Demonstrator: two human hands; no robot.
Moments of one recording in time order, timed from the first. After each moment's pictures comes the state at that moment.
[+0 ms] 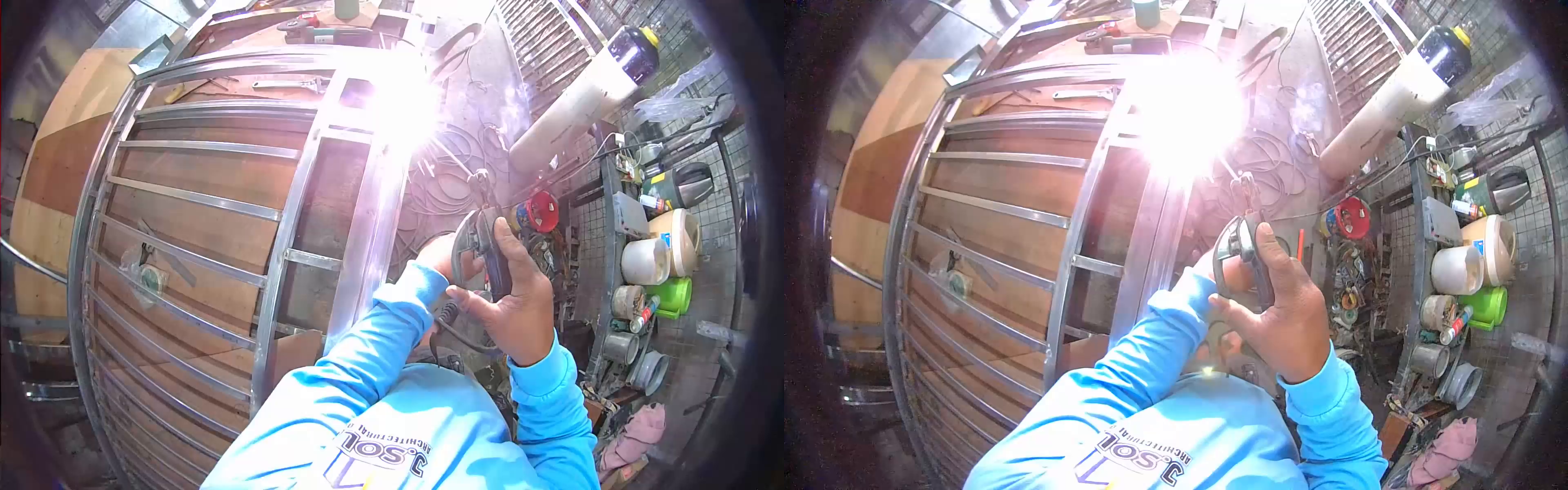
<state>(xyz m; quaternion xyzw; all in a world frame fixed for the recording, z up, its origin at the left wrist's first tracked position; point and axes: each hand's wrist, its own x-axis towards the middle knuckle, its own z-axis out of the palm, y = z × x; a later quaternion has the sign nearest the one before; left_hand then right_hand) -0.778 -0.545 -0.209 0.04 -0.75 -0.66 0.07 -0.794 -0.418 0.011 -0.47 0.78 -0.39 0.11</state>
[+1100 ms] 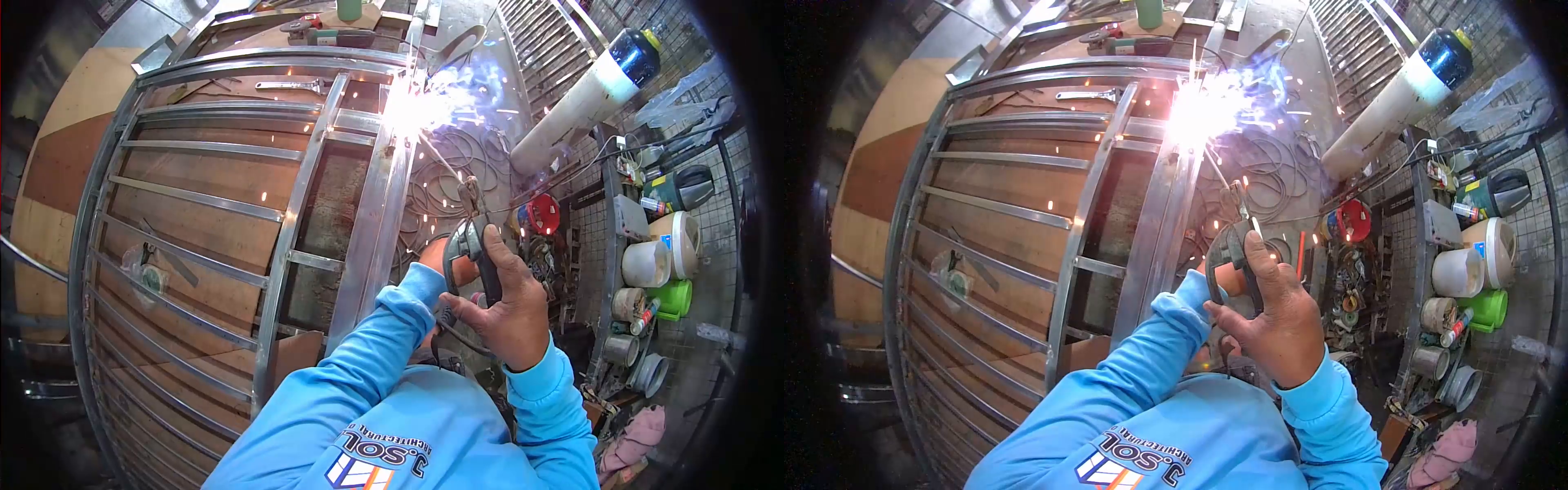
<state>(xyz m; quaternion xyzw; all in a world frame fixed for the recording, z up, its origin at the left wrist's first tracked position) -0.766 -0.551 -0.160 0.12 -0.84 -0.52 0.04 -0.786 -0.419 0.011 -0.49 0.79 -0.36 0.12</state>
